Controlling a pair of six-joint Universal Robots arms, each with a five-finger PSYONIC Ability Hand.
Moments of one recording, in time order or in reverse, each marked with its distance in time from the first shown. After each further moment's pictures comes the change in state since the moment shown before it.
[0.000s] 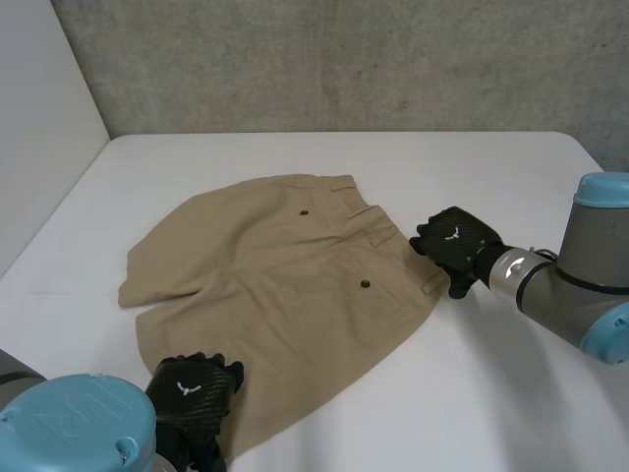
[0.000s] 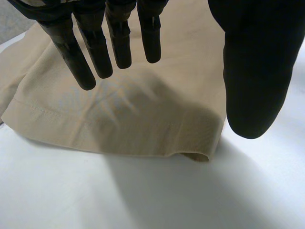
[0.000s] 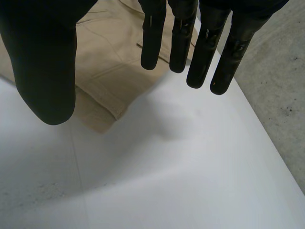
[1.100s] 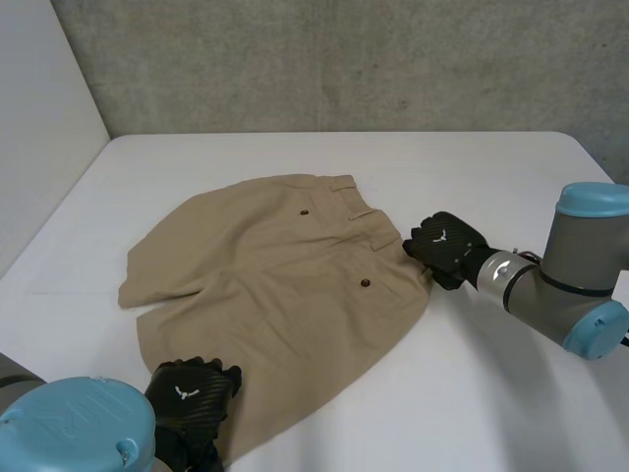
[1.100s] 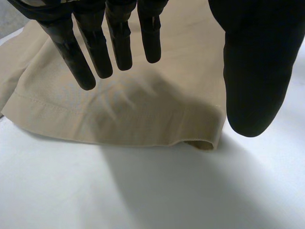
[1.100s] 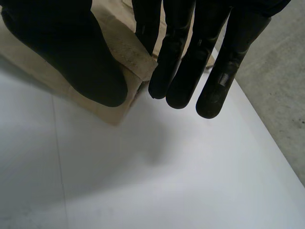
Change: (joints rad) left arm 0.005 -0.001 -0.013 0.001 0.002 0.000; right arm 0.010 0.098 -0.072 -0.047 -0.058 0.023; left_hand 0.000 0.018 0.000 0.000 0.008; right_hand 0.527 0.670 0.673 0.685 0.637
